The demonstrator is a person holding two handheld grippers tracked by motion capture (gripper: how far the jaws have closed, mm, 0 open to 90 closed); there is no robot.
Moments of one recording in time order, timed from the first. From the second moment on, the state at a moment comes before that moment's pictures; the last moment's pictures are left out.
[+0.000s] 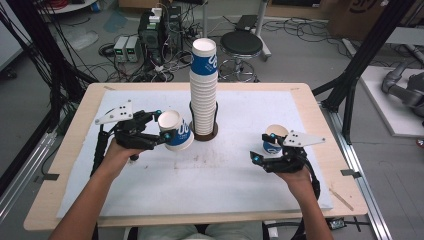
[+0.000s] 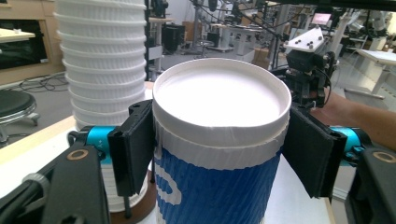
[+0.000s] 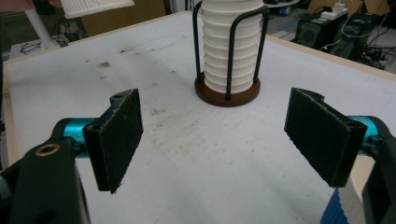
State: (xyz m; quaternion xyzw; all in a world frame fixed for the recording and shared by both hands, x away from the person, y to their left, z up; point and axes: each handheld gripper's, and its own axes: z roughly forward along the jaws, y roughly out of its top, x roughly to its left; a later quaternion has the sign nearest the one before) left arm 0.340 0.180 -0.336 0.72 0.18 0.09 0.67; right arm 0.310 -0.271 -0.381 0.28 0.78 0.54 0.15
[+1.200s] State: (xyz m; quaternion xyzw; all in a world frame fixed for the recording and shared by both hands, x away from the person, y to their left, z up) left arm 0.319 0.136 -0.372 0.73 0.11 0.02 0.68; right arm 0.305 -0.192 -0.390 0.15 0.81 0.57 0.03
